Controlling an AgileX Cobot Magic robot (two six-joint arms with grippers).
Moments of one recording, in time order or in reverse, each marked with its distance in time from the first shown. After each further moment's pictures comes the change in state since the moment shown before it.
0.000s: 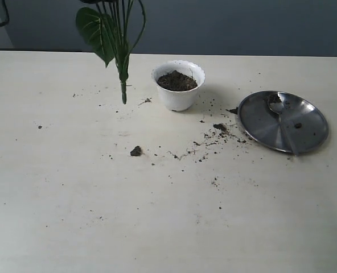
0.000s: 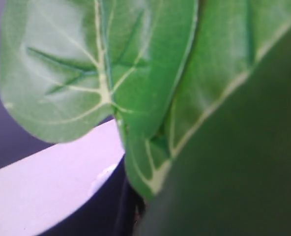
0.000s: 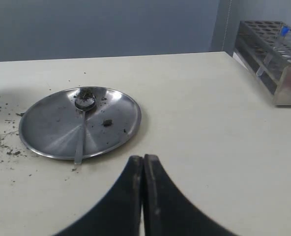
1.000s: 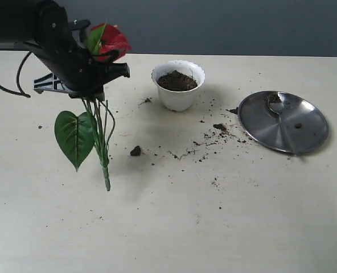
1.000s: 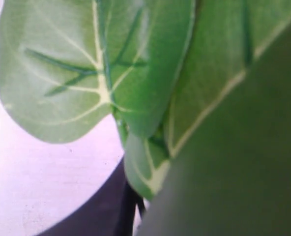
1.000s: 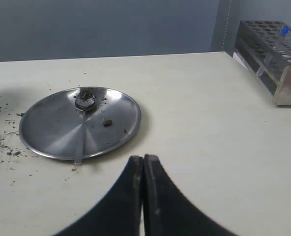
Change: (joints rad) left arm -0.010 0.259 0.000 1.180 0.294 -1.623; right arm 0.000 0.000 0.000 0.000 0.000 0.000
